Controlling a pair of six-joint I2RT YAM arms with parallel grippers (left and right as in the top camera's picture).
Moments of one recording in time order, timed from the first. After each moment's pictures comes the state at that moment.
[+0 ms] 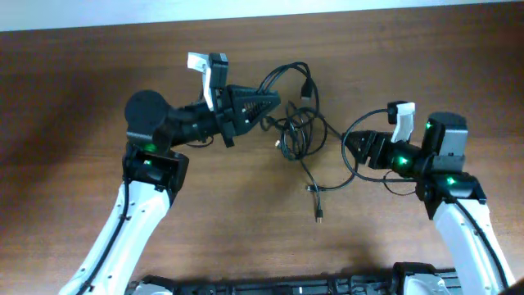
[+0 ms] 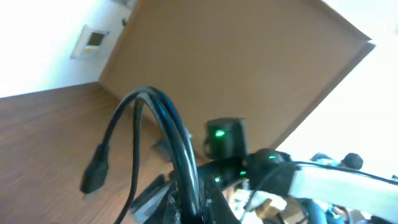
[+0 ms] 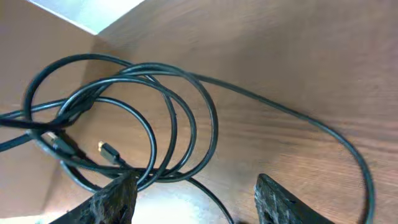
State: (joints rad) left arm -0.29 1.31 0.94 0.56 1.07 -0.72; right arm -0.11 1.12 0.67 -0.32 -0.77 0.30
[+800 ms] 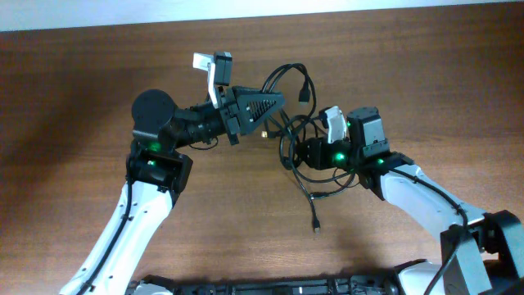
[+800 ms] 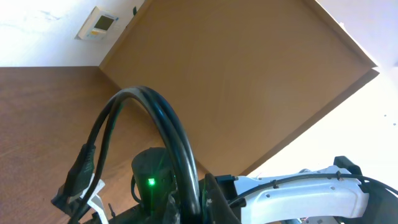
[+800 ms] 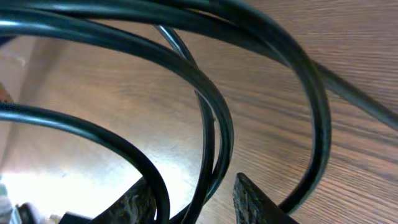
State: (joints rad) left arm -0.31 1.31 0.94 0.50 1.01 -0.81; right arm 0.26 1.50 0.67 0.01 -0.55 0.37
